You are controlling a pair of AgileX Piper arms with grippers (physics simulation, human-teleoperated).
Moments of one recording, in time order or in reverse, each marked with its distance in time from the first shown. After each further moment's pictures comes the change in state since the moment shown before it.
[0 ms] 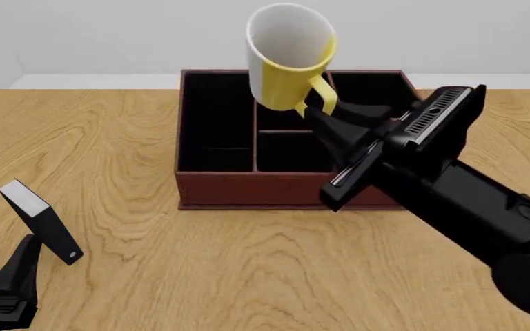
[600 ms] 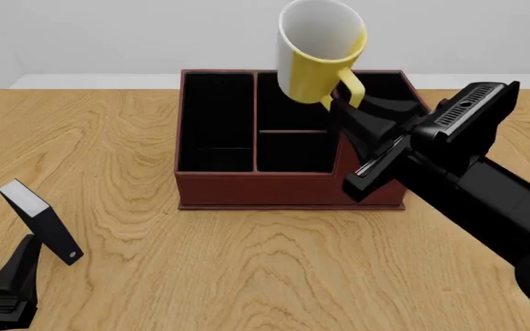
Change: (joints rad) left arm 0.000 0.000 0.000 0.000 0.000; right arm -0.074 -0.056 0.021 0.031 0.015
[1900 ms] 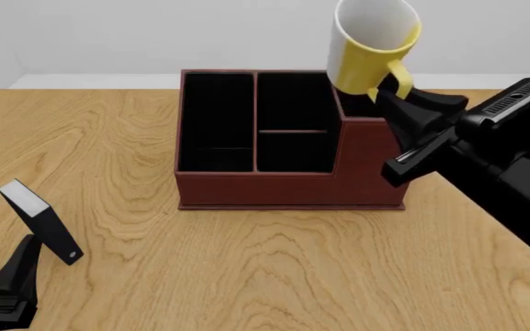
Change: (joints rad) left arm 0.000 0.000 0.000 0.000 0.000; right arm -0.148 -0.086 0.026 0.065 0.011
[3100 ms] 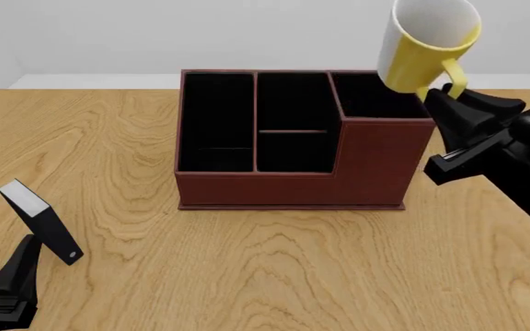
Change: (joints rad) left arm 0.000 0.000 0.000 0.000 0.000; right arm -0.144 -0.119 0.039 0.076 0.013
